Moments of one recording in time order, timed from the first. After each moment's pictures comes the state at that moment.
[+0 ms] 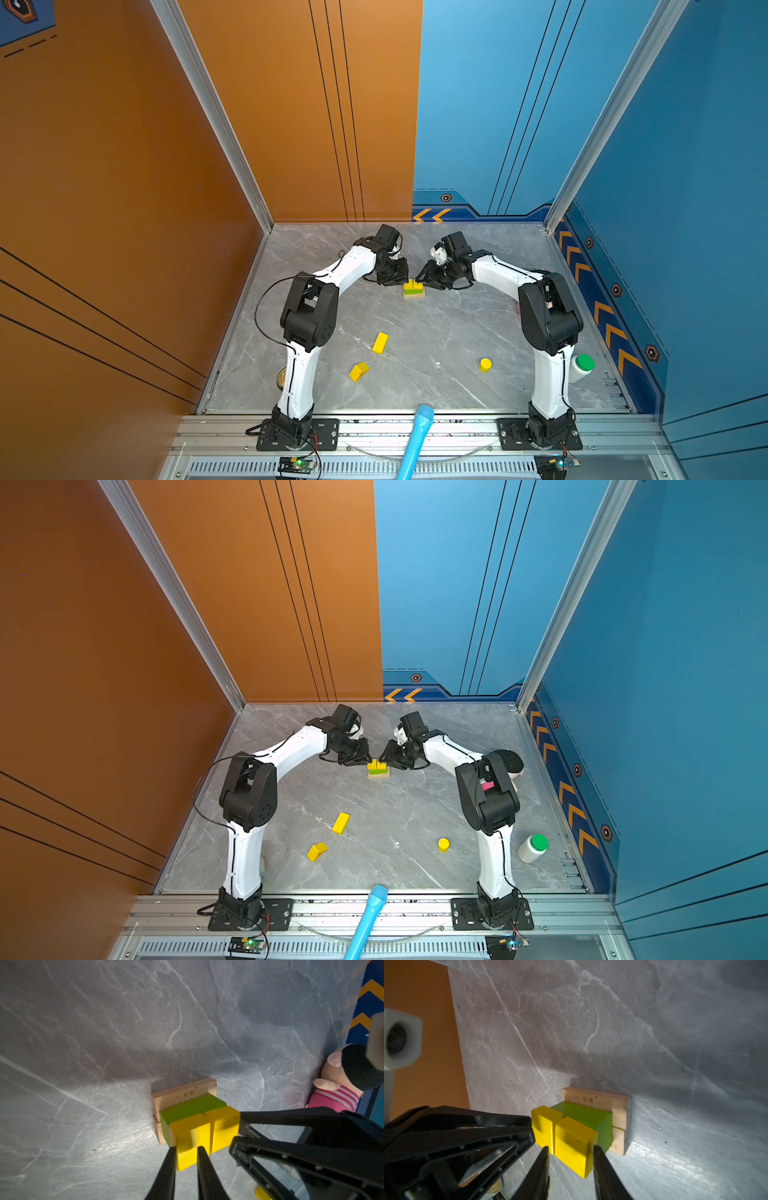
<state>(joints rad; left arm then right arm) -0.46 2.13 1.73 -0.74 0.35 -0.58 0.41 2.04 1.49 -0.44 -0.51 0.64</state>
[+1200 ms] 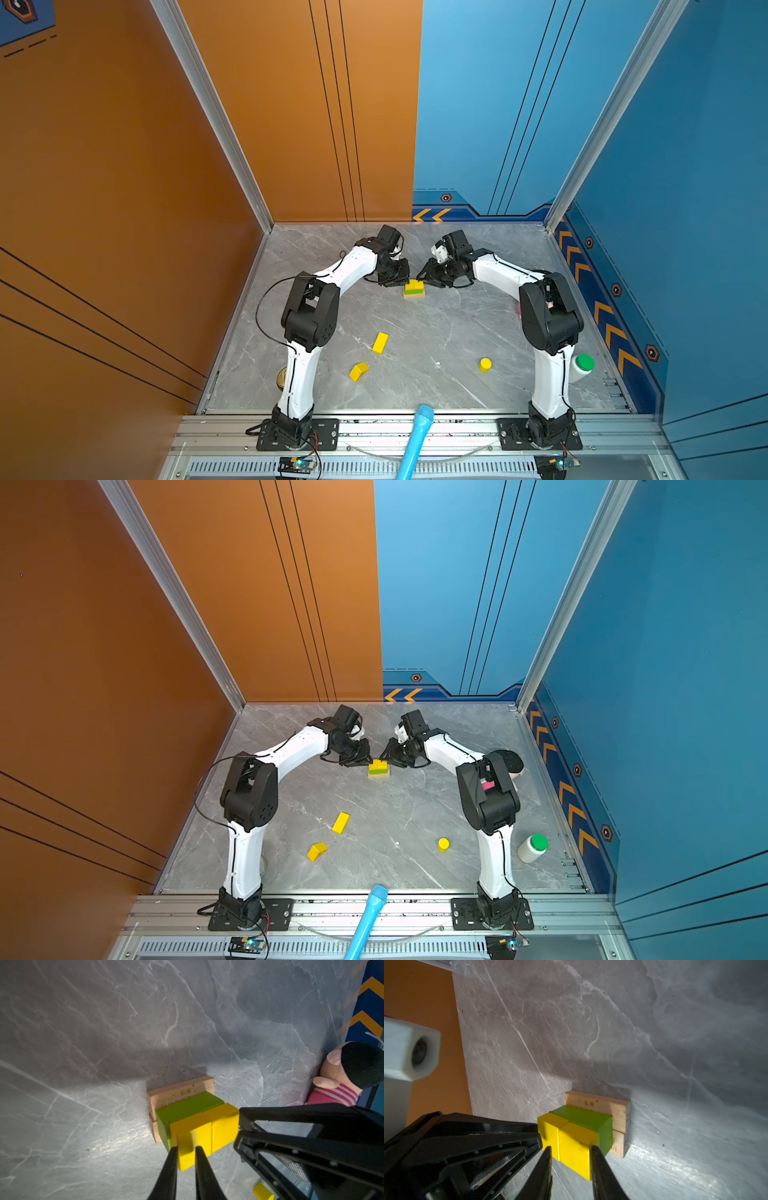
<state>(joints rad) -0.47 2.13 1.73 -0.74 0.36 -0.58 0.40 2.04 1.50 -0.44 -0.51 0.64</state>
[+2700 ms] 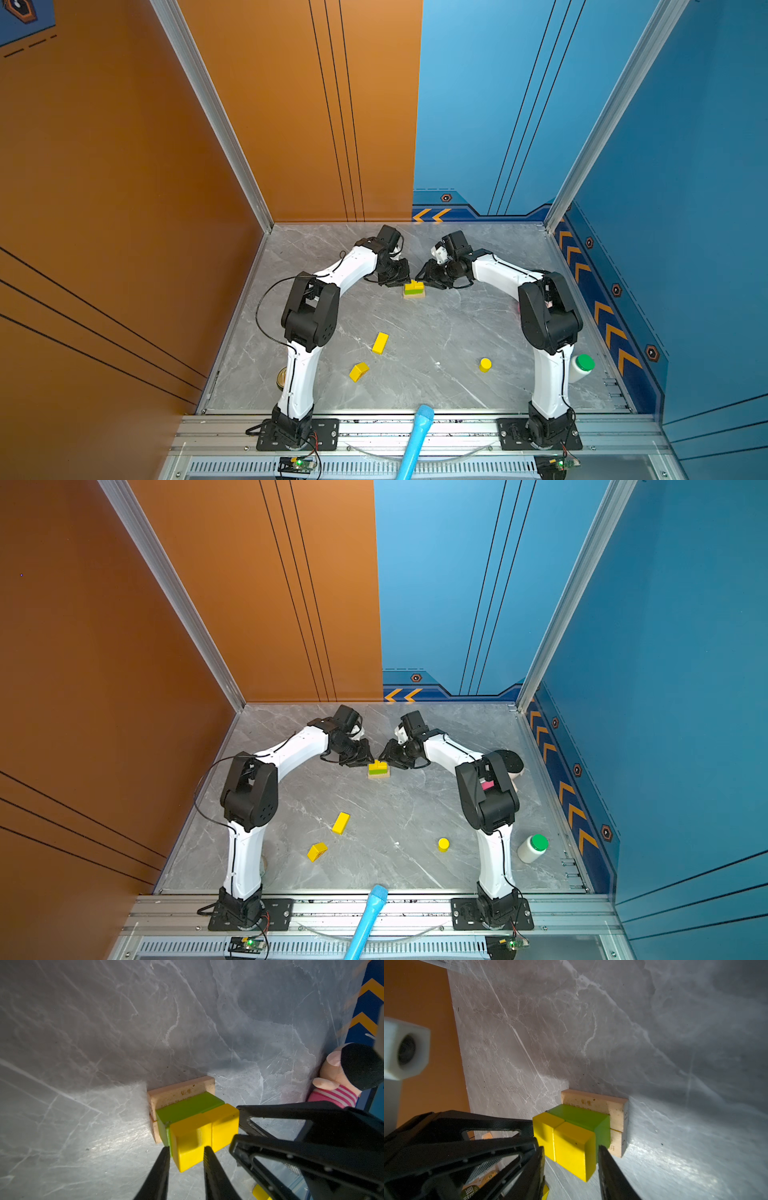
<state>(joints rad) -0.47 2.13 1.73 -0.74 0.36 -0.59 0.40 2.05 1.50 -0.45 -0.51 0.64</state>
